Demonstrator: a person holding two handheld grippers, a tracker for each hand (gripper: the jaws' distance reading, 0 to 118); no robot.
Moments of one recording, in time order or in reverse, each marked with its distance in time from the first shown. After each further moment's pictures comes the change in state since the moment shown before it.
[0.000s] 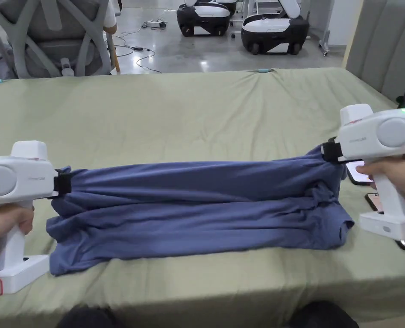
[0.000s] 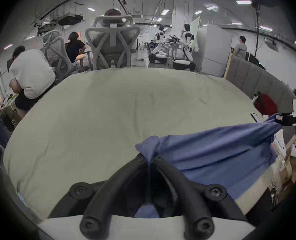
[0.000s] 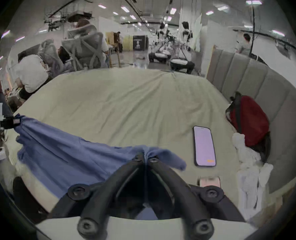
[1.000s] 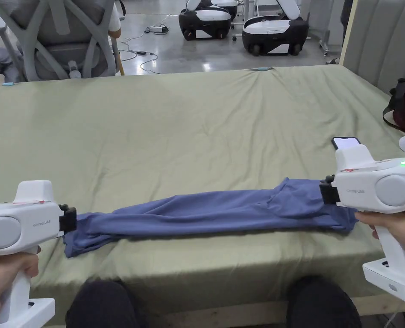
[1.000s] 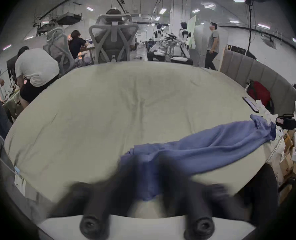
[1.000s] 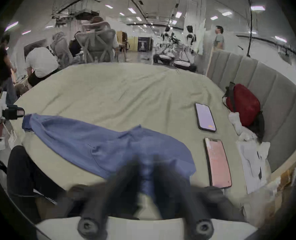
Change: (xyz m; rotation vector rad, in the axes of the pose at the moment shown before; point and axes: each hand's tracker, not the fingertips) left arm 0.019 -0.080 0.039 -0.003 0.002 -0.011; right arm -0.060 -0.092 0.023 0.000 -0.011 0.061
